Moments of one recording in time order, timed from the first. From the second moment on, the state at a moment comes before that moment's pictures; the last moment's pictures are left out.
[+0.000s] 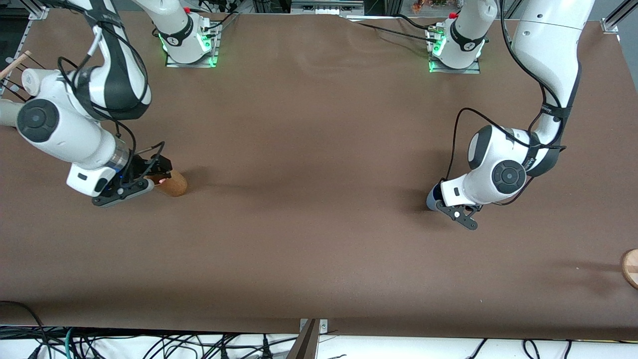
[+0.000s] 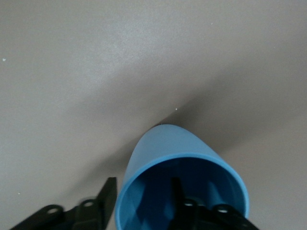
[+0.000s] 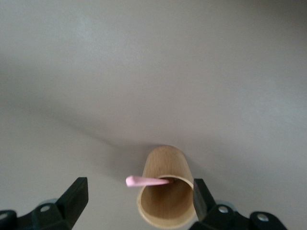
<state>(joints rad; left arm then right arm) -0.11 0.55 -0.07 -1.81 0.04 2.23 0.38 0.14 0.27 -0.01 -1.85 0.02 2.12 -0.28</state>
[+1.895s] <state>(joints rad) -0.50 0.72 -0.25 -1.51 0.04 2.14 -0.55 0.14 0.22 0.00 -1.89 0.02 2.21 -0.36</state>
